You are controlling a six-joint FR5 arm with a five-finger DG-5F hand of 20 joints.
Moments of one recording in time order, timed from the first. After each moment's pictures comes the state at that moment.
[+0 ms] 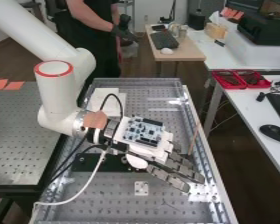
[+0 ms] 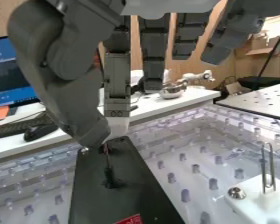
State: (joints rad) arm 1.39 -2.19 -1.64 -2.60 -1.47 -0.59
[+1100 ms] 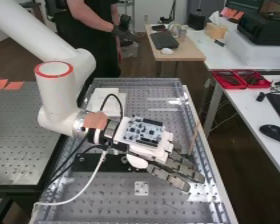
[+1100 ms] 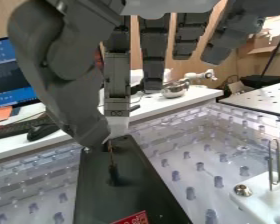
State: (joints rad) arm 1.39 -2.19 -1.64 -2.59 -1.49 -0.58
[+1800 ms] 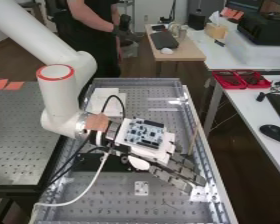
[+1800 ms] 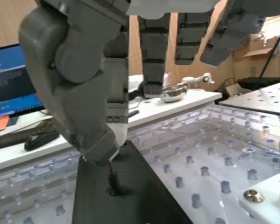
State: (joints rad) arm 1.40 -2.20 -1.65 -2.55 -1.46 -0.55
